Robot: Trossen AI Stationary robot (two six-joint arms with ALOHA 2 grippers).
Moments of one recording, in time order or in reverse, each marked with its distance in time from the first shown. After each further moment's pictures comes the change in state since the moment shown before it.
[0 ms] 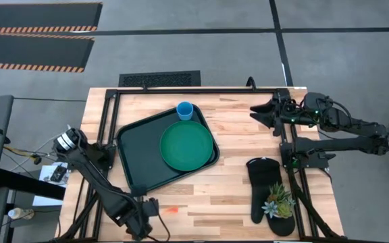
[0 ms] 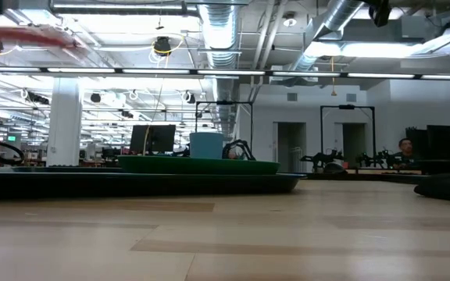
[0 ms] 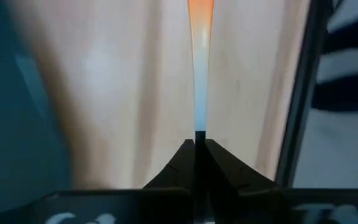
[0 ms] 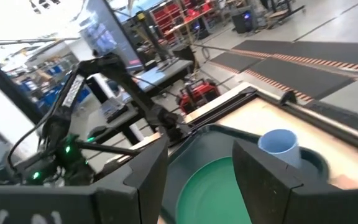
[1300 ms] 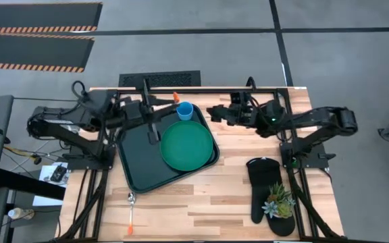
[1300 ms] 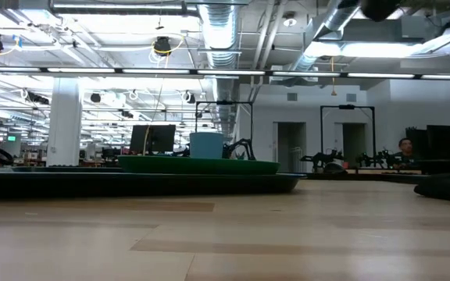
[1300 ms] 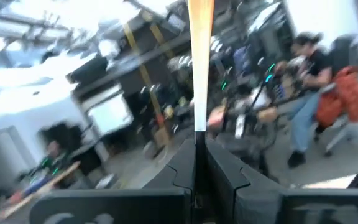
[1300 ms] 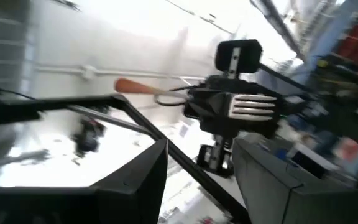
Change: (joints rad) left arm 0.699 -0.551 0.085 0.969 -0.177 1.453; right arm 0.090 0.786 0.041 1.528 -0.180 0.748
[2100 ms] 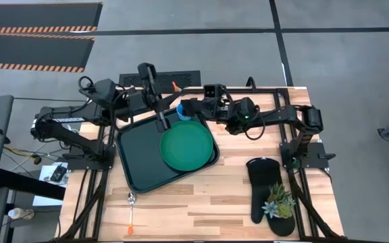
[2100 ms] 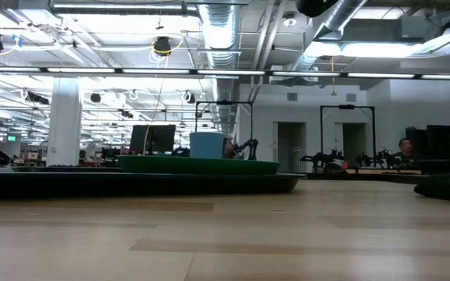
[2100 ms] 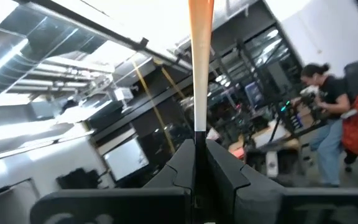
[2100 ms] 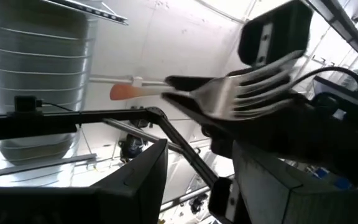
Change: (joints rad) left arm 0.146 0.070 0.001 0.234 0.193 0.088; right arm 0.007 0.392 0.463 0.158 -0.025 0.069
